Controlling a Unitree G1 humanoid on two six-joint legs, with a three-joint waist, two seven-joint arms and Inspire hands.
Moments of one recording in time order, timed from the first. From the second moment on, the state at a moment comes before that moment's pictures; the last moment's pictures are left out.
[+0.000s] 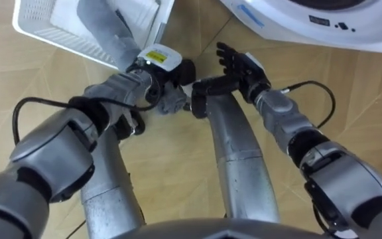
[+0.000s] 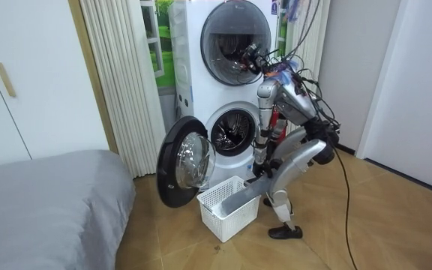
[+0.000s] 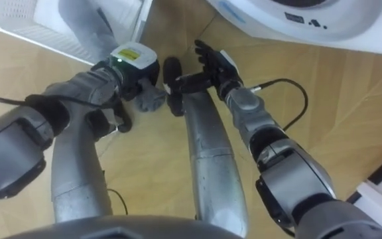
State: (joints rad) left arm -0.70 0.26 -0.91 1.14 0.78 -0.18 0.06; right arm -0.53 -0.17 0.50 1.16 0.43 -0.23 0.08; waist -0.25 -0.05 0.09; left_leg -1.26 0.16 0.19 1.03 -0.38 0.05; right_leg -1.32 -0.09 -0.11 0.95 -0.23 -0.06
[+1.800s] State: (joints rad) left arm -0.29 0.13 -0.53 0.89 -0.71 -0.18 -0.27; right arm -0.29 -0.16 0.41 1.15 0.26 -0.19 0.10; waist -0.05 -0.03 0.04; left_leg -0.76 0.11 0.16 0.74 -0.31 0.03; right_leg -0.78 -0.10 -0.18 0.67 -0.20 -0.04
